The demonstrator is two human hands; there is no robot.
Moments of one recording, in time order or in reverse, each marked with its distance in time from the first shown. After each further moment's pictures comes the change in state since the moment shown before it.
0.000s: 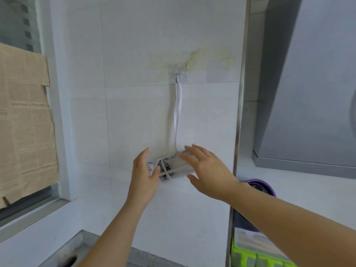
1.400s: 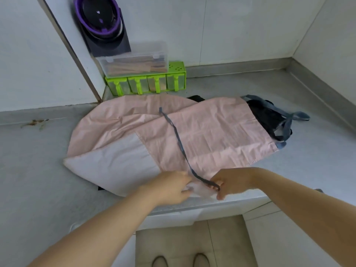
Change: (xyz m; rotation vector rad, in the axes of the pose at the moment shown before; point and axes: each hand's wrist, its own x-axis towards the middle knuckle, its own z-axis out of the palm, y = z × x) left_hand -0.485 0.079 0.220 0.408 -1.620 0.384; right_hand -0.577 -0.014 -0.060 0.847 -1.346 0.861
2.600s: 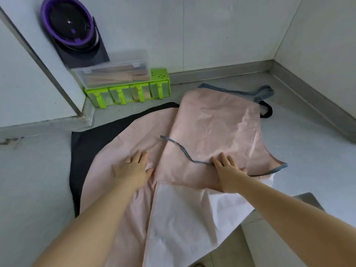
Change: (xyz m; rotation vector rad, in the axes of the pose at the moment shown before) left_hand 0.041 -0.080 -0.018 0.111 -0.029 -0.658; right_hand 0.047 0.065 0.001 -0.151 0.448 0.433
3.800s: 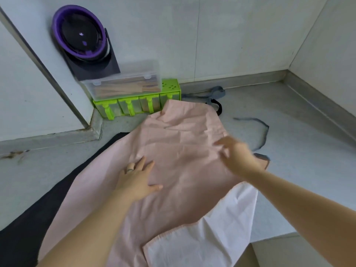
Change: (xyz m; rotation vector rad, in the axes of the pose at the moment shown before) left_hand 0.034 -0.036 -0.014 -0.006 0.114 0.124; right_hand 0.033 -0.024 -0.082 0.379 0.556 -0.212
